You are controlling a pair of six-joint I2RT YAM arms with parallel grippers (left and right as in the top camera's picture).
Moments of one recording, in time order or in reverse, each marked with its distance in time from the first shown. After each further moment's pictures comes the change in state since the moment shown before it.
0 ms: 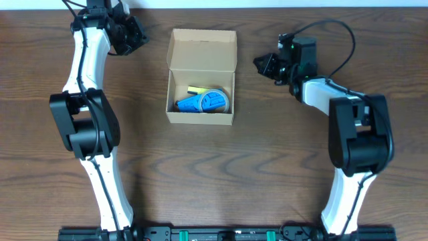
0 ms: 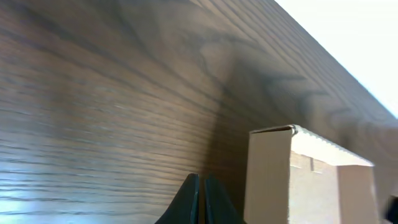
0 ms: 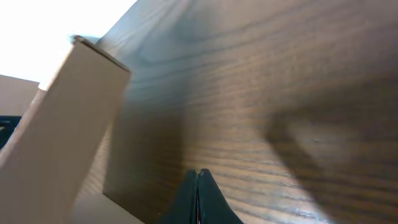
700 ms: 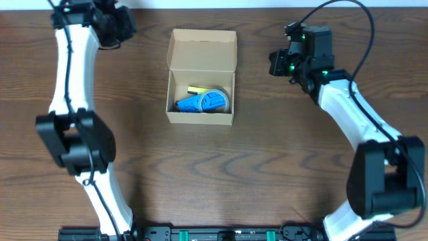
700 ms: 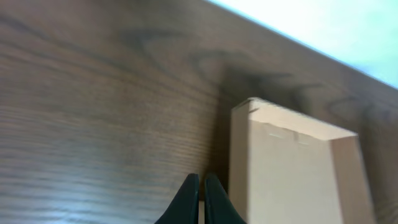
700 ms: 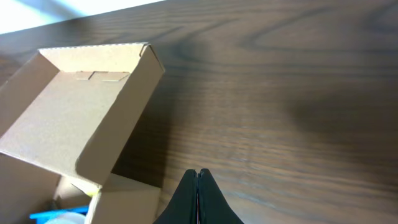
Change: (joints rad) left arm -0.004 -0.181 0.000 -0.125 -0.146 0.145; right arm 0.024 -0.345 -0.002 -0.416 0.247 -0.388
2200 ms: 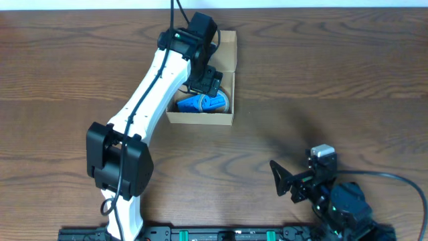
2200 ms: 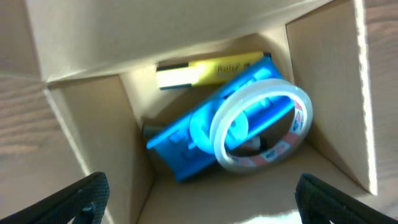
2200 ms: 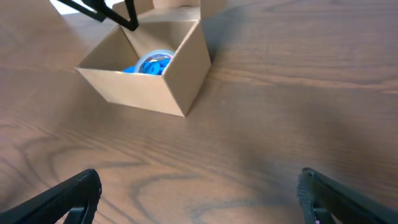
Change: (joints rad) left arm -0.525 -0.162 -0.213 -0.290 -0.396 0.199; right arm 0.414 -1.619 -0.869 -0.460 0.379 0.070
